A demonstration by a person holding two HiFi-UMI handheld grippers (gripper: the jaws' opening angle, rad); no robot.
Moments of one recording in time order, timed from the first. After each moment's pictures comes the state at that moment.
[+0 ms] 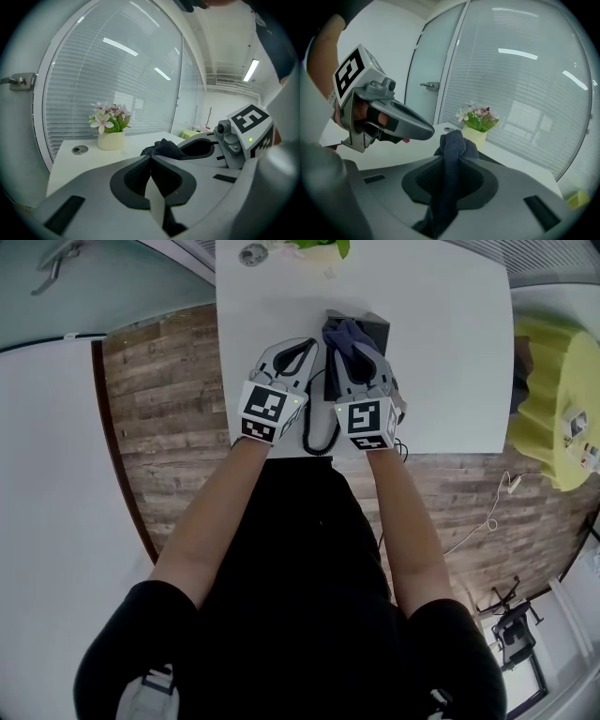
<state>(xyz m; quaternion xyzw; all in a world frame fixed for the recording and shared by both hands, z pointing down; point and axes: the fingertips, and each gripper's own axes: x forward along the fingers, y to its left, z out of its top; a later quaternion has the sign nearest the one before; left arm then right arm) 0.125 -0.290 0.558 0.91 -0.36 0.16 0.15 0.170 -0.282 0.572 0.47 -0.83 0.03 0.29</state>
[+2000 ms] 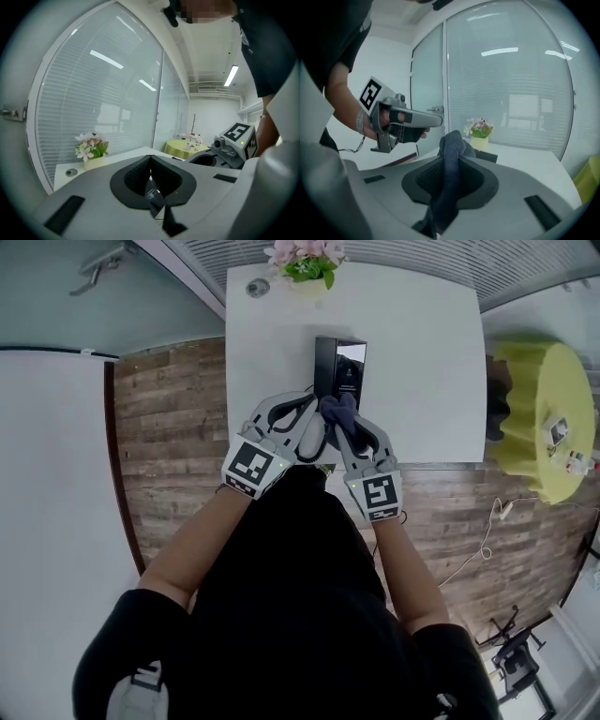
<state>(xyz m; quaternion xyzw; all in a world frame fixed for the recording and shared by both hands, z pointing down) 0.144 -0.192 0.440 0.94 -0.29 0.12 0.10 0.192 -0.151 0.486 0.45 -0.87 0.11 0.18</state>
